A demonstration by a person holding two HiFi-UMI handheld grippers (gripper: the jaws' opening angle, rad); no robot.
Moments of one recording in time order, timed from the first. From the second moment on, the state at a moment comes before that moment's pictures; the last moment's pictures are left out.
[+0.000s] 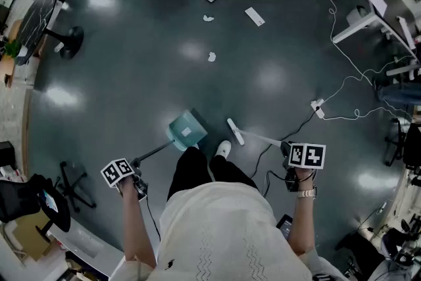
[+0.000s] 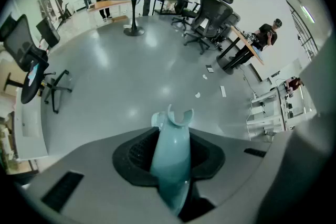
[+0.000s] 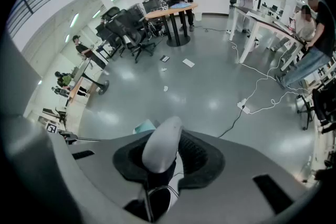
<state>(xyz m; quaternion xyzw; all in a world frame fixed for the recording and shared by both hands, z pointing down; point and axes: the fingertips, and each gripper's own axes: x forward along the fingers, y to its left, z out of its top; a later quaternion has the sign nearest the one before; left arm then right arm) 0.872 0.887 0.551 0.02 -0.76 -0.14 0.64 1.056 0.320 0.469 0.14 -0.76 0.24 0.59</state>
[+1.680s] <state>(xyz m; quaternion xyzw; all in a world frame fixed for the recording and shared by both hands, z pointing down) 0.352 0.608 0.678 0.07 -0.78 -0.01 0.63 0.544 0.172 0.530 0.05 -0.81 0.10 0.58</state>
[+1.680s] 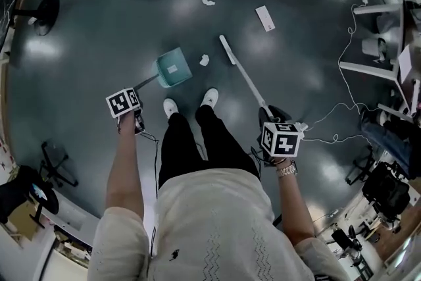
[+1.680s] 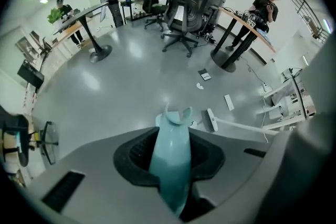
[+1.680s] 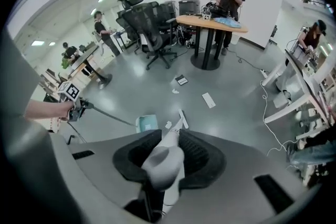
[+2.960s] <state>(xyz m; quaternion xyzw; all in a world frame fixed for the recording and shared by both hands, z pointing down) 0.257 0.662 0.683 0.15 -0.74 -0.07 0.65 0.418 0.243 0.433 0.17 -0.80 0.33 0.47</state>
